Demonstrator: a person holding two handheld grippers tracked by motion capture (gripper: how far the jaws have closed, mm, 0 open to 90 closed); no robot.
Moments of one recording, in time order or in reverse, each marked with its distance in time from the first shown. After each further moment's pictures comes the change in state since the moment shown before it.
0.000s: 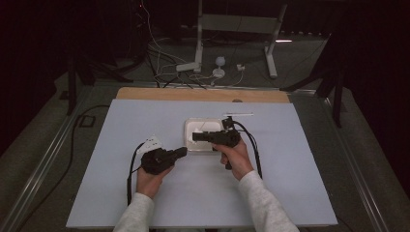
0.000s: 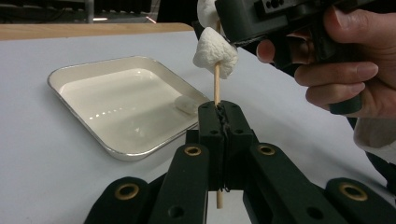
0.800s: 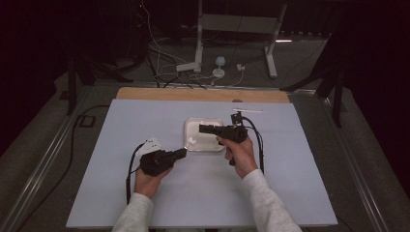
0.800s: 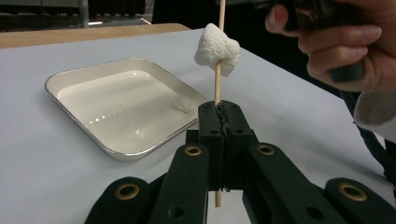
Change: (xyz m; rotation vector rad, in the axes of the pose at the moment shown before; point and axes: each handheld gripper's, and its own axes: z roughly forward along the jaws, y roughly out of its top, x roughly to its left) left arm -0.001 -0.001 -0.005 0.004 -0.016 0.048; right arm 0.005 0.012 -0.025 -0.105 -0.005 0.002
